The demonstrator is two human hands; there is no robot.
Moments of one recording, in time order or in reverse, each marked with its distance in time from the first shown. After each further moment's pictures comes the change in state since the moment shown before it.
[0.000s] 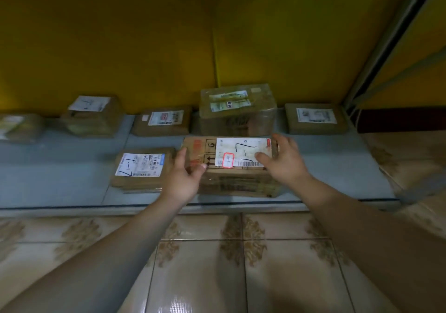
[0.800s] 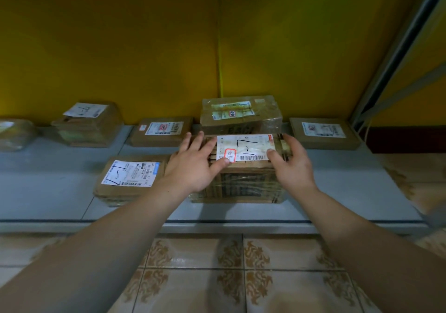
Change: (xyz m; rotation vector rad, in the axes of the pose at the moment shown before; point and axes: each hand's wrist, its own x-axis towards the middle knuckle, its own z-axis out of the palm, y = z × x) left_hand 0.058 0.010 0.017 0.877 -0.028 0.410; right_hand 0.030 0.032 0.032 0.295 0.251 -0.105
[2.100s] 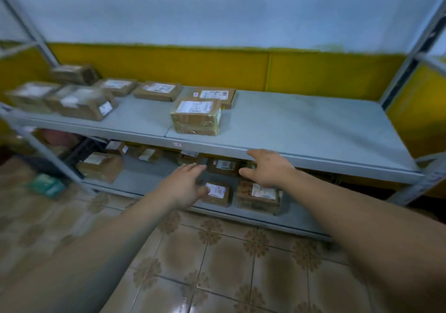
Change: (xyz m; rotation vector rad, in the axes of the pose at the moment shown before) left_hand -0.350 0.014 -0.576 -0.193 -0.201 -0.183; right_hand -0.194 -0.582 -0.258 -0.816 -0.735 -0.345
